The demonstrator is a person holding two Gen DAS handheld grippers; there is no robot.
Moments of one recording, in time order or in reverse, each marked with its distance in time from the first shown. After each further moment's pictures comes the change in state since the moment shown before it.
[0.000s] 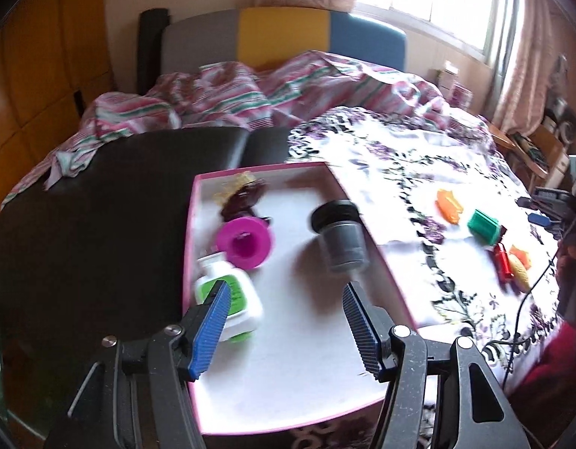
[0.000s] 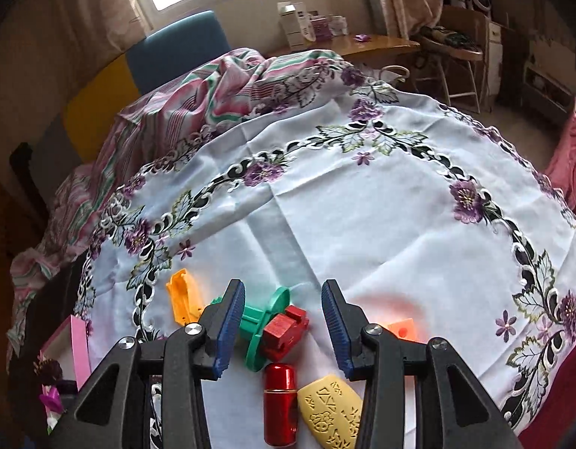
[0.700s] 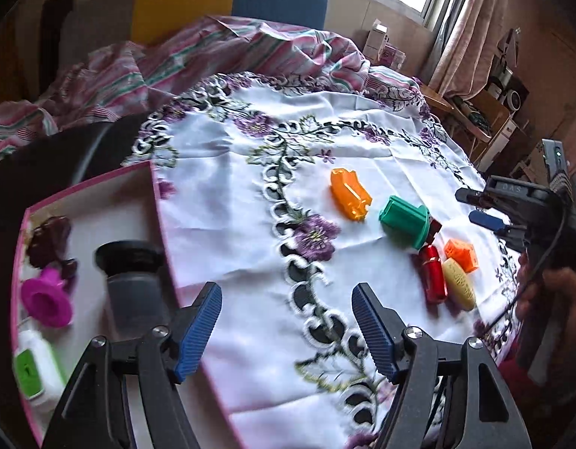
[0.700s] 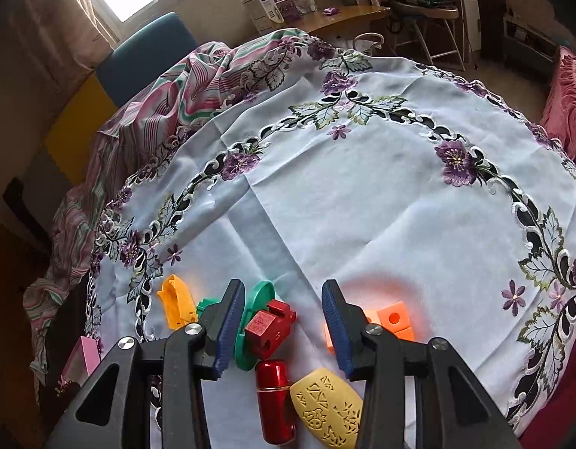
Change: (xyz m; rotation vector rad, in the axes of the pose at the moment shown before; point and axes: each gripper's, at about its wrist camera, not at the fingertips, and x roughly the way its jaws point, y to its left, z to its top) left arm 0.086 -0.136 0.048 0.087 0.154 -0.270; right arm 0.012 -0.021 0.002 0.122 0.077 0.035
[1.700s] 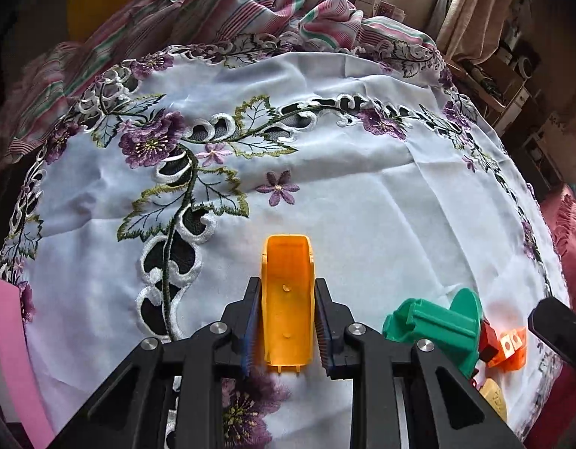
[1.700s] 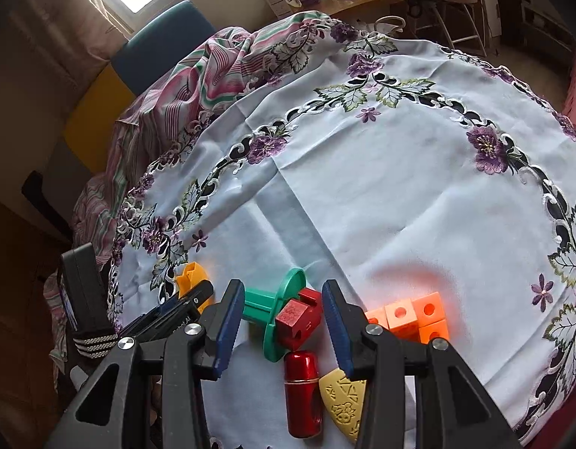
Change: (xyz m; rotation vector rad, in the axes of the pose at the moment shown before) left arm 0.154 -0.057 0.089 0.071 0.118 0.031; right arm 0.008 0.007 0.000 0.002 0.065 0.095
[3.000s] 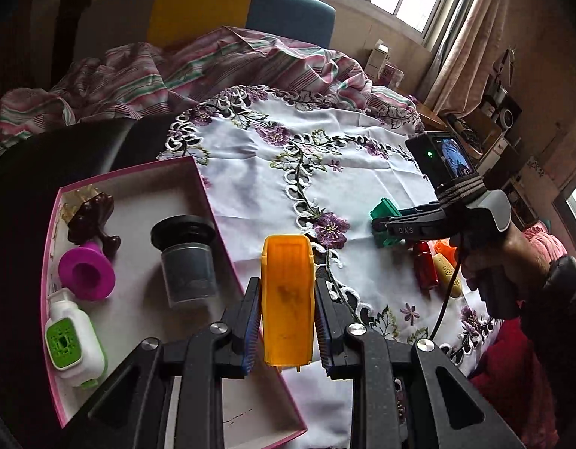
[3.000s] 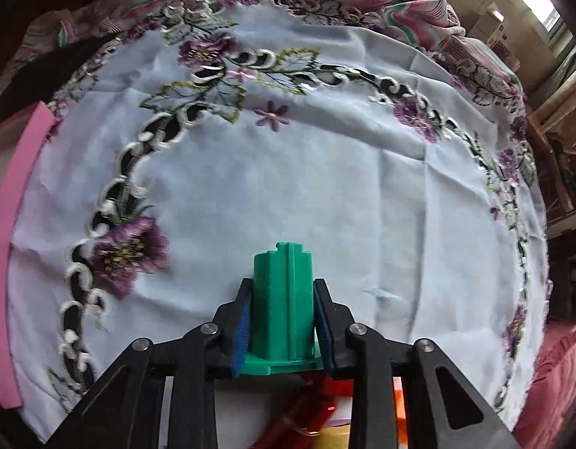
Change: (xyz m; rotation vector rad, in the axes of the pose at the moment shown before) left arm -0.191 0.099 -0.150 -0.110 -0.183 -0.062; right arm 0.096 0.101 -0.045 -0.840 0.311 -0.253
